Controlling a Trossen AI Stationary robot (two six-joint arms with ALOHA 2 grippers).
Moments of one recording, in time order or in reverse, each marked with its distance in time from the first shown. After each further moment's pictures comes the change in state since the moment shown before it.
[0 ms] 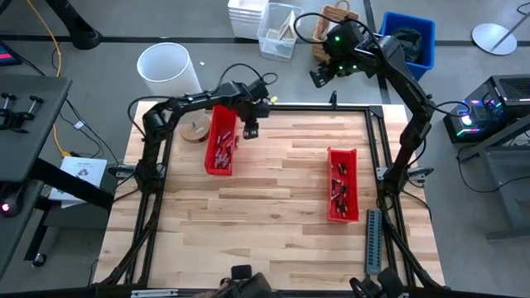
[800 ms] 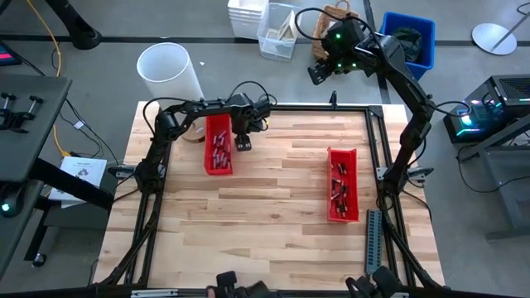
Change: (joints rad) left arm -0.043 0.121 -0.011 -0.264 -0.203 -0.160; right arm 0.003 -0.001 0.000 0.071 -0.021 -0.015
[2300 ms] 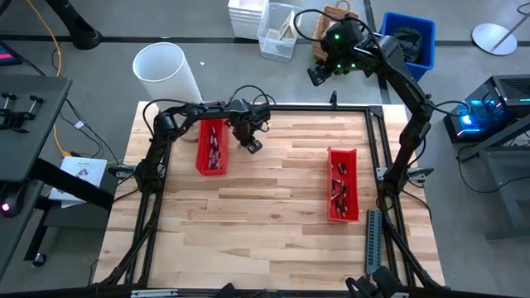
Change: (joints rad) left arm -0.034 0.000 -0.101 0.169 0.117 -0.503; right arm 0.000 0.007 0.001 -0.010 -0.005 -0.007
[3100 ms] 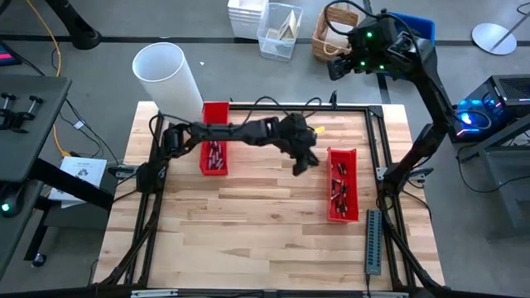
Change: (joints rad) left arm -0.293 0.009 0.280 0.693 0.419 0.100; right arm -0.001 -0.155 0.000 -0.026 0.008 0.138
